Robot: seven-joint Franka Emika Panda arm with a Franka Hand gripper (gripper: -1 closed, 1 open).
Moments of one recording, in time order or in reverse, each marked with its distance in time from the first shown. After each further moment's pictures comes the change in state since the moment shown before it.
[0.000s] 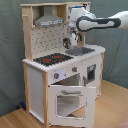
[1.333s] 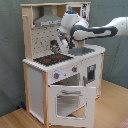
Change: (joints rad) arm -0.142 -0.140 0.268 0.144 0.007 0.156 -0.018
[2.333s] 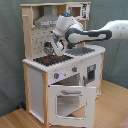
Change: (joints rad) arm -0.185 -0.078 0.196 0.155 0.004 -0.002 -0.030
